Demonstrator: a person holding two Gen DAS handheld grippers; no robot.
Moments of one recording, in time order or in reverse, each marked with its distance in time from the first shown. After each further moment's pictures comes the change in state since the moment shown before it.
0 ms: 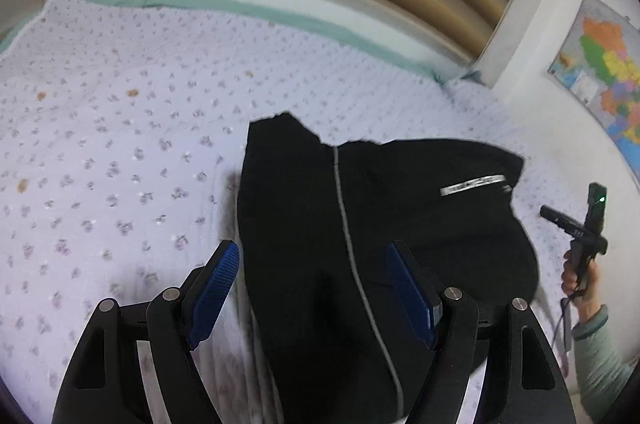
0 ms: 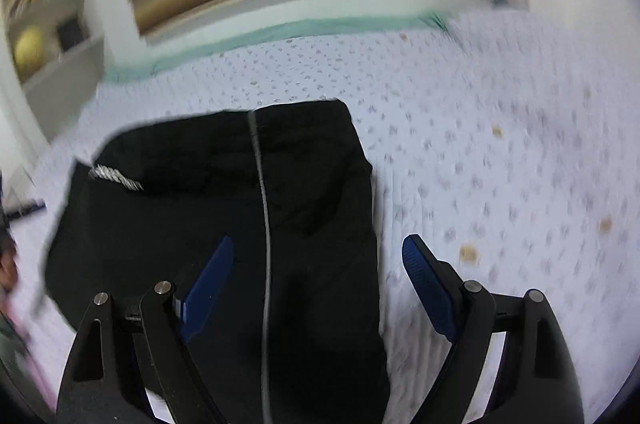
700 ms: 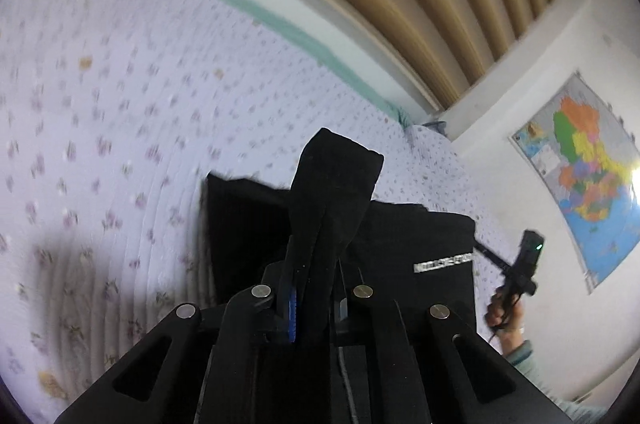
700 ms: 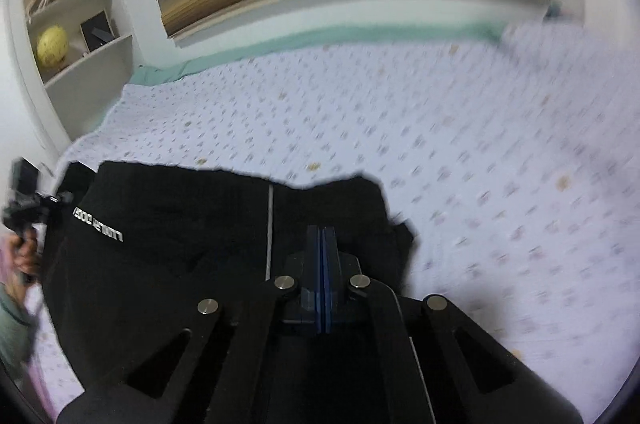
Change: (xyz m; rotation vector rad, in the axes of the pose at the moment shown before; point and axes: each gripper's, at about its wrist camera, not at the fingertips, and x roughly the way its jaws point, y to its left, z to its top) left arm 0.030 0.026 0.031 -0.173 -0.070 -0.257; right arm 0.039 -0.003 0.053 -0.042 -0.084 0.074
